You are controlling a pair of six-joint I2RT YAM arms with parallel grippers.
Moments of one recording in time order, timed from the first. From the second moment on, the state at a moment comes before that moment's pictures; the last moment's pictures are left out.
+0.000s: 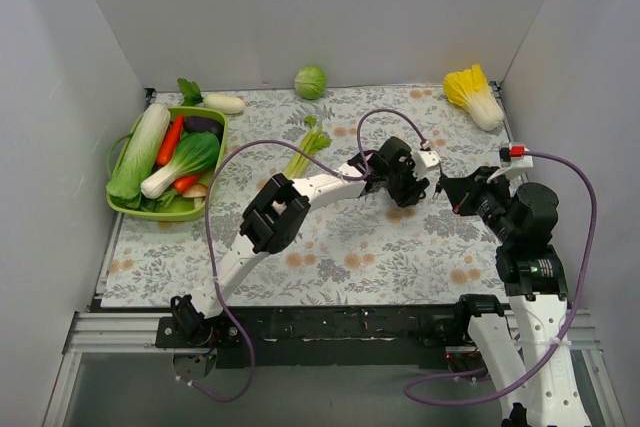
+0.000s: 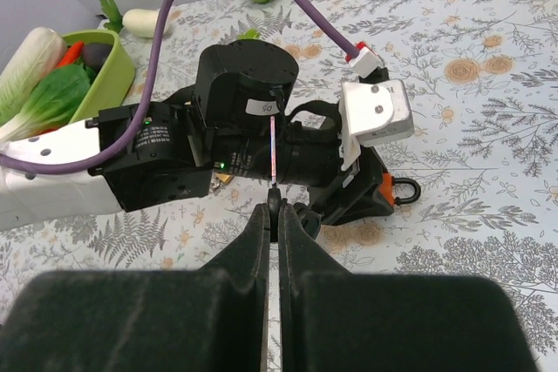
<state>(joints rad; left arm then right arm) -0.92 2.50 2.03 -0.20 0.33 0.19 0.05 0.53 0.75 -0.41 -0.35 0.35</state>
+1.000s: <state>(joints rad) -0.66 1.86 1.20 0.25 0.22 -0.92 0.17 0.55 0.44 -0.21 -0.40 0.48</state>
